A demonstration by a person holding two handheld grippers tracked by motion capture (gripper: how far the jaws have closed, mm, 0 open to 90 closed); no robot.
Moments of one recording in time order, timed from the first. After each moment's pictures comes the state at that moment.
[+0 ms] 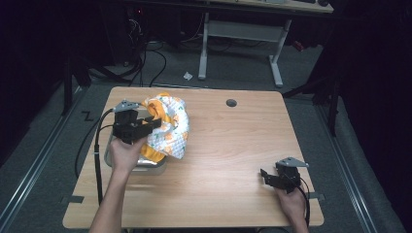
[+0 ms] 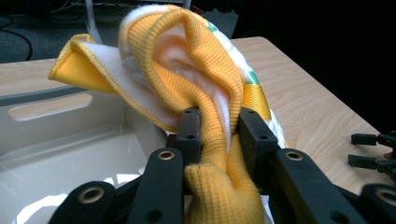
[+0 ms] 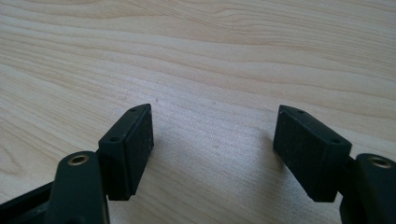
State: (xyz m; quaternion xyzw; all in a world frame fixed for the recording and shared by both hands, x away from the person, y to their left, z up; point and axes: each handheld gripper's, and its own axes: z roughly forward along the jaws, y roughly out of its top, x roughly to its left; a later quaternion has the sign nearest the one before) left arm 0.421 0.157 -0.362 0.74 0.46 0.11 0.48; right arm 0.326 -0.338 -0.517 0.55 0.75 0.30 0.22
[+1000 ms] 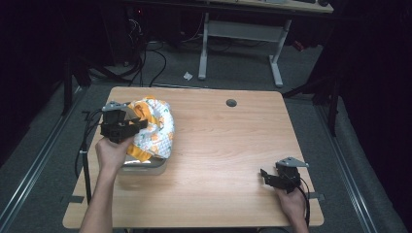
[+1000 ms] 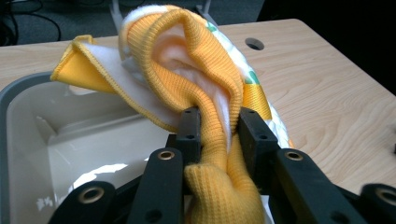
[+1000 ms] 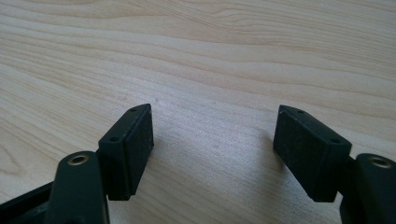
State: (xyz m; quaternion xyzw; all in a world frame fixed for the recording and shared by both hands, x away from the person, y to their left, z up) left arm 0.435 0.191 -0.381 0.75 0.48 0.12 0.44; right arm 0.326 -0.338 -0.517 0.55 0.75 0.30 0.22
